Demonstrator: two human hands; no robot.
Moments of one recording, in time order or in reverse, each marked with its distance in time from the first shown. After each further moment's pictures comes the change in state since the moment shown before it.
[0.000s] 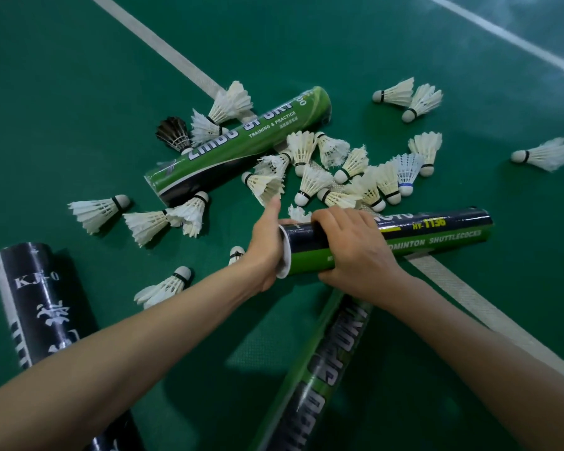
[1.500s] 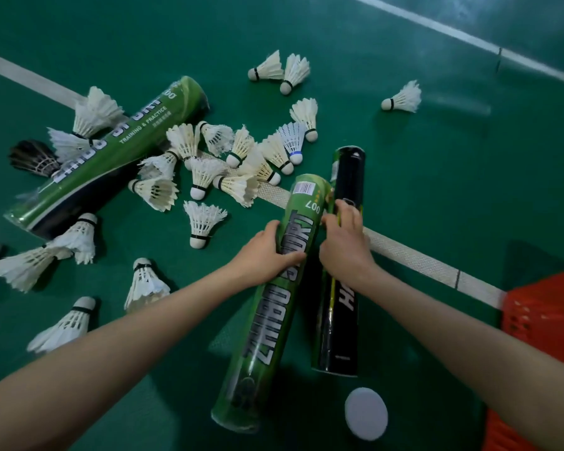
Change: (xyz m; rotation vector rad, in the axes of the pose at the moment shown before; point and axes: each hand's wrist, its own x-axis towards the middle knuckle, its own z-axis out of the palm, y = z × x) left_hand 0.019 -0.078 0.079 1.369 -0.328 0.367; right_hand -0.105 0.077 0.021 0.273 -0.096 0.865
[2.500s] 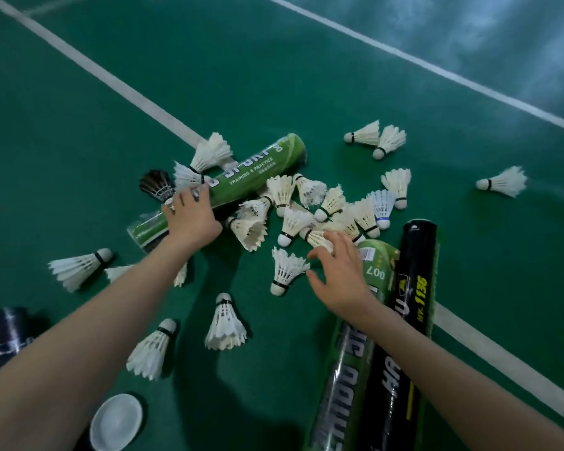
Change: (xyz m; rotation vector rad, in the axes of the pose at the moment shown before) left_hand 0.020 -0.139 -0.203 0.452 0.546 -0.404; right_hand 0.043 -0.121 0.029 -0.012 0.016 -0.439
